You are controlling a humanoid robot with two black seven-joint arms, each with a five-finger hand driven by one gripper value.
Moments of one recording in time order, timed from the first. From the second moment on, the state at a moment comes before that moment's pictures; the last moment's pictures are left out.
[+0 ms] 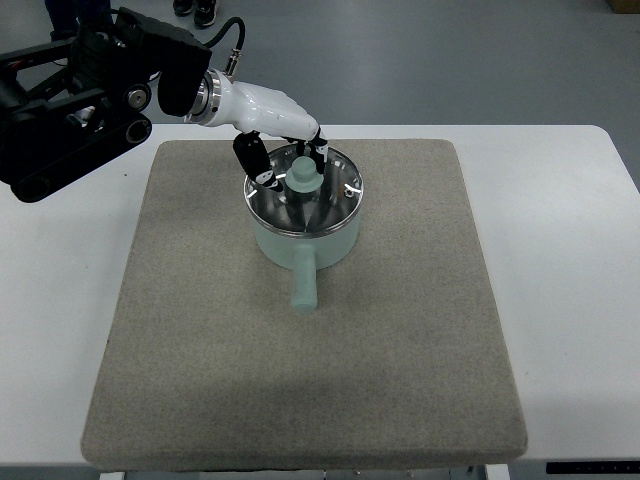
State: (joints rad) left arm -1.29 0.47 -0.38 -1.19 1.79 -0.61 -0.21; right arm 0.03 0.00 -0.06 0.16 0.03 -0.01 0.13
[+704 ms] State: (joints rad) left arm -1.29 0.47 -0.38 -1.19 1.80 -0.61 -0.21; right arm 0.03 0.00 -0.06 0.16 0.03 -0.01 0.13
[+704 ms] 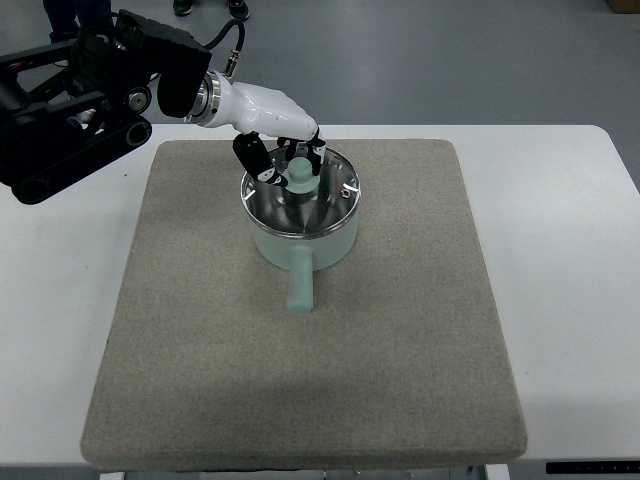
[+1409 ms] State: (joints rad) left arm -1.29 0.46 -0.37 -1.19 1.80 -0.61 -0.20; right arm 0.03 0.00 -0.06 0.16 0.03 -0.01 0.13
